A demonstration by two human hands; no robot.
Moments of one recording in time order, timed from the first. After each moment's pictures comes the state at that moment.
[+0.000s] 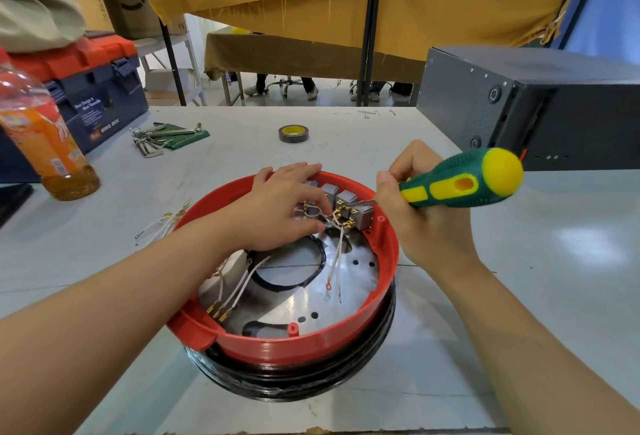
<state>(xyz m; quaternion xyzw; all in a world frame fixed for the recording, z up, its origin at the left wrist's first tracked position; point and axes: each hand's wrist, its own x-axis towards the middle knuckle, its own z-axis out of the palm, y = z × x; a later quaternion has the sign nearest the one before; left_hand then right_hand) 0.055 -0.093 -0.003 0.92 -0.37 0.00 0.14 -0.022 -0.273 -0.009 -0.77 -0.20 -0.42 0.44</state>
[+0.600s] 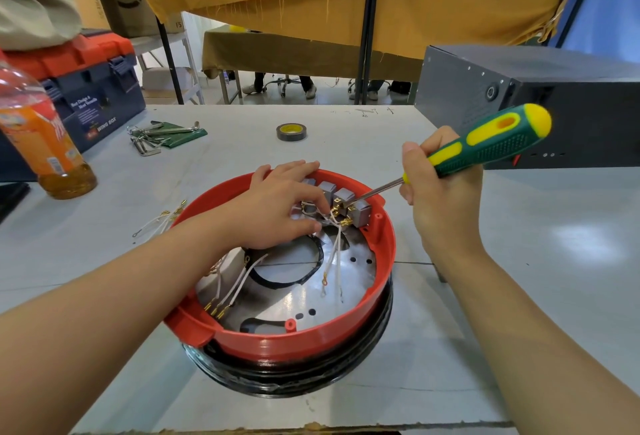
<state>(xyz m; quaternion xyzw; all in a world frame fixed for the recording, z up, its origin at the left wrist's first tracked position) 0.055 -0.093 -0.003 0.92 -0.37 -0.01 0.13 -0.005 -0.284 -0.007 -0.66 -0.10 -0.40 0.63</state>
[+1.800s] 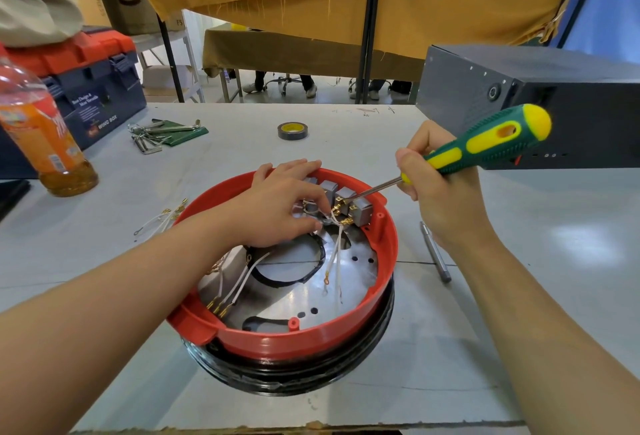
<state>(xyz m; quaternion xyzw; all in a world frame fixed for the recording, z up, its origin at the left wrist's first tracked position) 0.055 -0.093 -0.002 0.92 -0.37 -0.01 0.14 -0.001 -0.294 -0.001 -0.73 -0.12 -0.31 0.60</state>
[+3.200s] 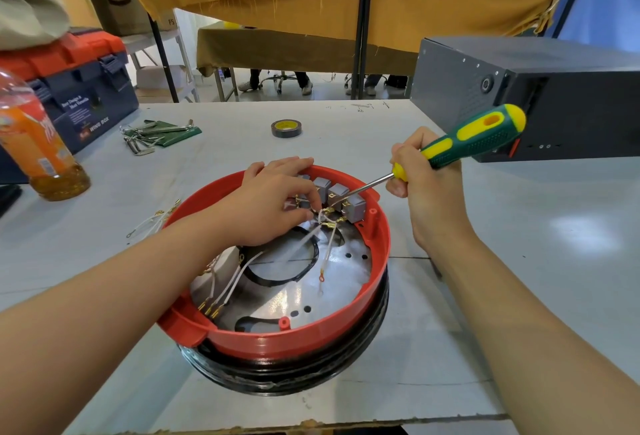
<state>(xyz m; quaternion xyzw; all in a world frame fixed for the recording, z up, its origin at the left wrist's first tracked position) 0.056 -0.095 -0.004 0.92 -0.36 0.01 0.14 0.010 -0.290 -0.016 -0.62 -0.04 -0.30 0.73</state>
